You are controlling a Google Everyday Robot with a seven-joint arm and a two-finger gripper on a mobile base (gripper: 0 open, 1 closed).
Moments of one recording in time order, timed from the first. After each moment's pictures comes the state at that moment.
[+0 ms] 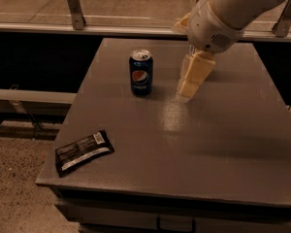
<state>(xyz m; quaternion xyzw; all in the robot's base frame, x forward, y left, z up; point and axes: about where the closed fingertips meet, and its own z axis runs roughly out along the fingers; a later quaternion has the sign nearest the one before) 0.530 -0.075 0.966 -0.70 0.66 0.03 0.27</state>
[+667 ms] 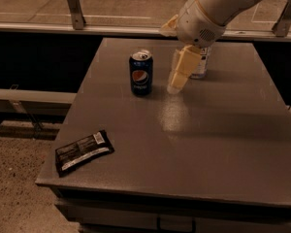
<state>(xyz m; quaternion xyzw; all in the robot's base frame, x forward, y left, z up) 0.569 -0.056 0.947 -0.72 0.63 0.09 0.27</state>
